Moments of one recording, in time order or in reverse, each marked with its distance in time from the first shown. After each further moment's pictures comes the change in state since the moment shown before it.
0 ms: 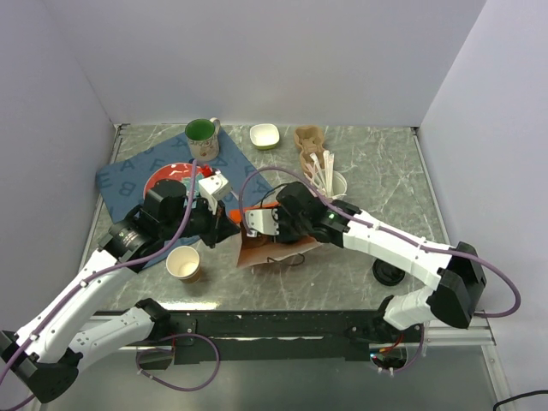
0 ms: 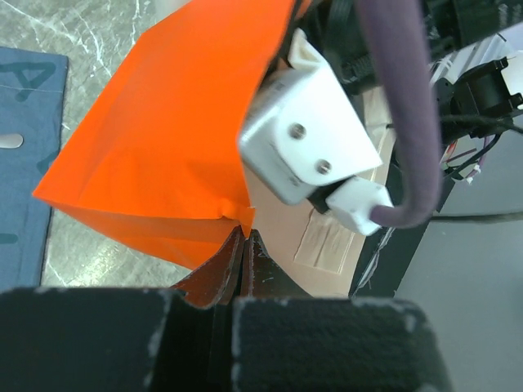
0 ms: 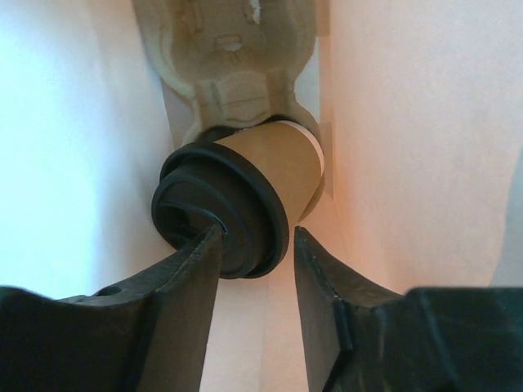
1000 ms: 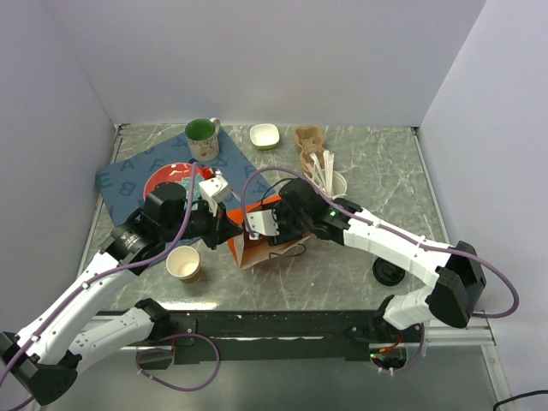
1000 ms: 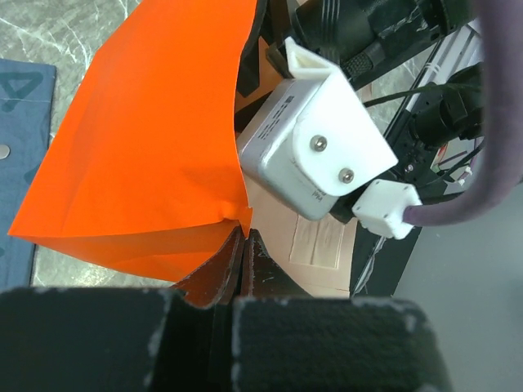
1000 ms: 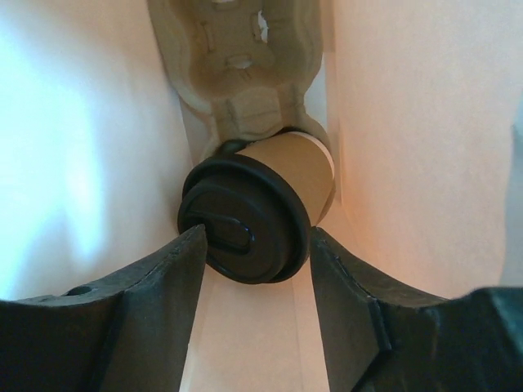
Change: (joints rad) left arm 0.000 -0.018 -0.047 0.063 0.027 -0.013; right arm -0.037 0.011 -0.002 0.048 -0.150 -0.117
